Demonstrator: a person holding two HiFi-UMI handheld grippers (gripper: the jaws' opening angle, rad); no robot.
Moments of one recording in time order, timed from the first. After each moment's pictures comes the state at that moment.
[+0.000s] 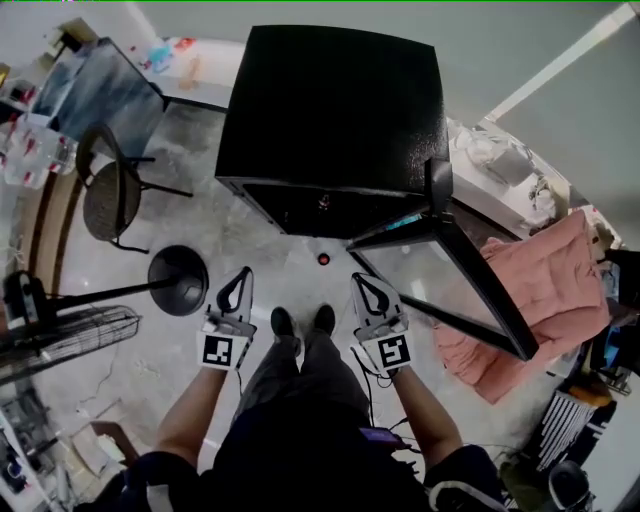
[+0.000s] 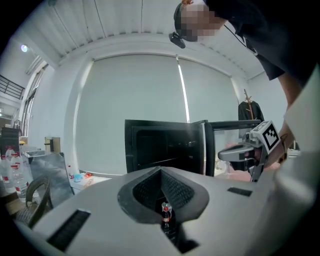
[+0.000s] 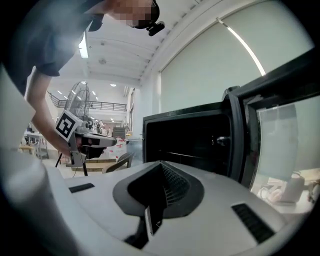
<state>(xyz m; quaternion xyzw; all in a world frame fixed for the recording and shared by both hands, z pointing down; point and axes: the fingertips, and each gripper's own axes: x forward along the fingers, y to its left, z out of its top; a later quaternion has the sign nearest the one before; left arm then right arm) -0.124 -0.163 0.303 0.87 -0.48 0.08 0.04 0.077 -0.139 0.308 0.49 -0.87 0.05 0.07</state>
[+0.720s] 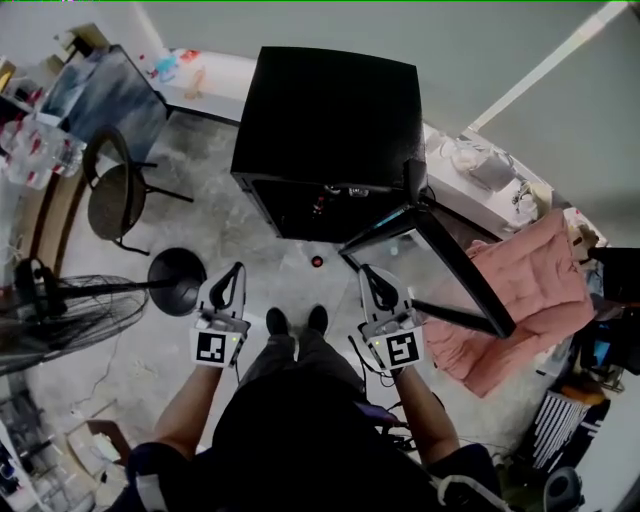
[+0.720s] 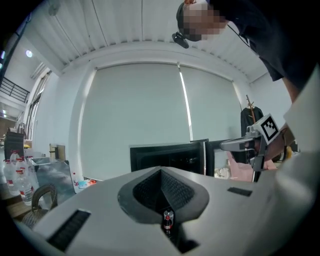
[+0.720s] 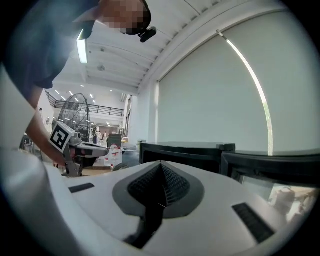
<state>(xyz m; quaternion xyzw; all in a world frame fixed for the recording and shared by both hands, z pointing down) -0.140 -0.139 0.210 0.87 -0.50 0.05 0.03 0.087 -0.121 0.186 0.51 -0.86 0.02 0.04</state>
